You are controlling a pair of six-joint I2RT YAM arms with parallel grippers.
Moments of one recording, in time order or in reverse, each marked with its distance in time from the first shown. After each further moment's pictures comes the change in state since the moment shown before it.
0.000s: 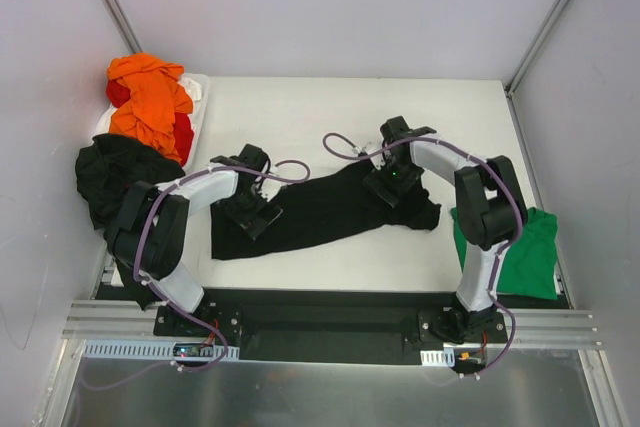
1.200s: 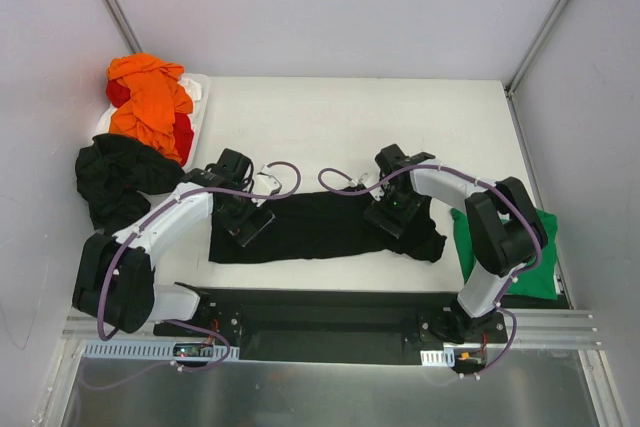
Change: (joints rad) left arm 0.014 -0.329 -0.093 -0.071 0.094 0.092; right arm 0.105 -0.174 -0.237 -0.013 0.006 0.009
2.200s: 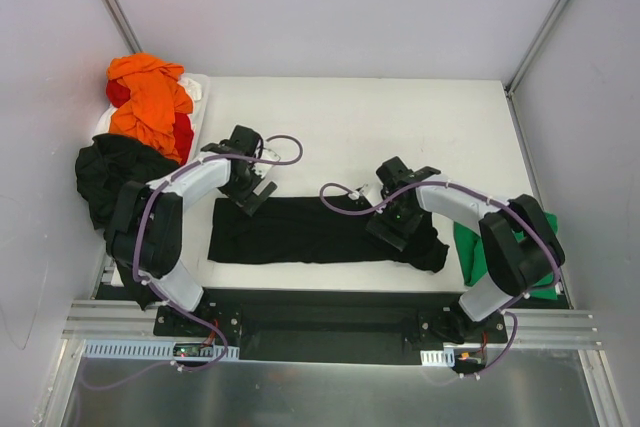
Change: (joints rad) left arm 0.046 0.339 0.210 0.132 -0.201 -0.072; right arm 0.056 -0.141 -0.135 0.032 0.010 0.014
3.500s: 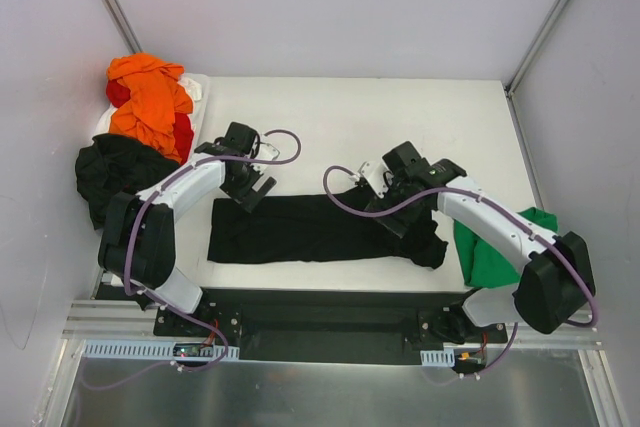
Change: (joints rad) left arm 0.000 -0.079 -0.001 -0.017 0.023 0.000; right arm 0.051 -0.225 0.127 -0.136 -0.022 0.045
